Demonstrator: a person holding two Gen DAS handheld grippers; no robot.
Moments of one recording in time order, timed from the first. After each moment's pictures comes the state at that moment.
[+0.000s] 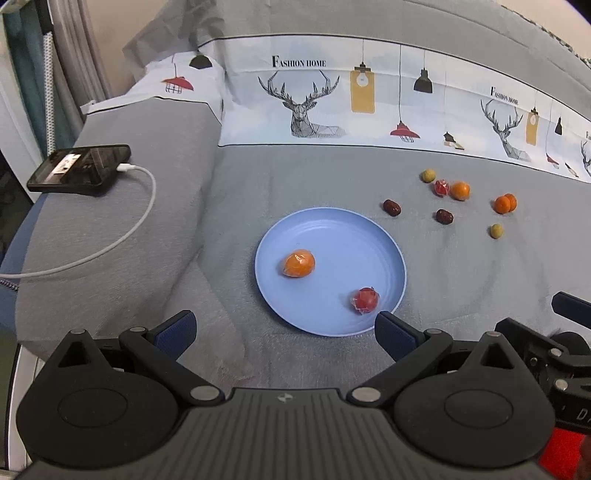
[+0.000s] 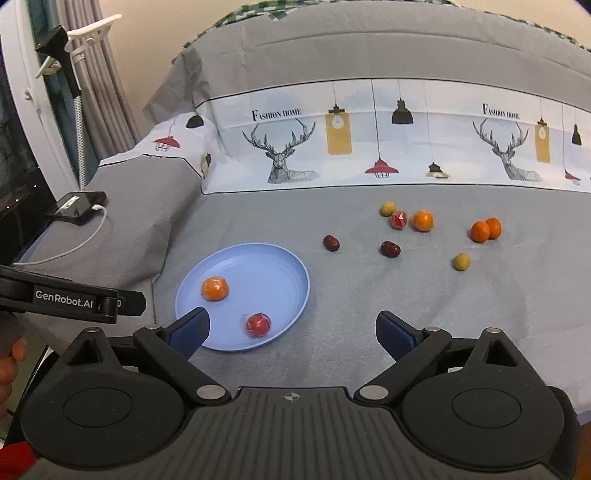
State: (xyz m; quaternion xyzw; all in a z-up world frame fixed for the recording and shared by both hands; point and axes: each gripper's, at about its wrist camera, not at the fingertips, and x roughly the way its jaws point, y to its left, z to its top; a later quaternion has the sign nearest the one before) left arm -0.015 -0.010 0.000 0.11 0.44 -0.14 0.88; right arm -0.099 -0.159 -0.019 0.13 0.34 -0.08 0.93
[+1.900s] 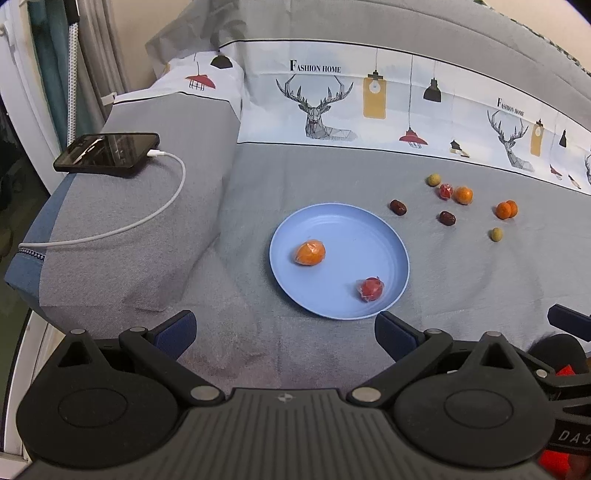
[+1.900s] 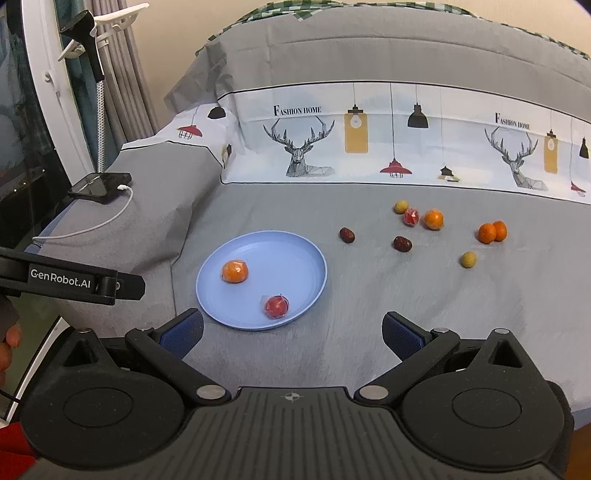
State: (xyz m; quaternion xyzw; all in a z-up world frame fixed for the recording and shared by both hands) left arm -0.038 0.010 0.010 0.09 0.44 -0.12 0.89; right arm -0.112 -0.137 -0.015 0.11 0.34 -0.06 0.93
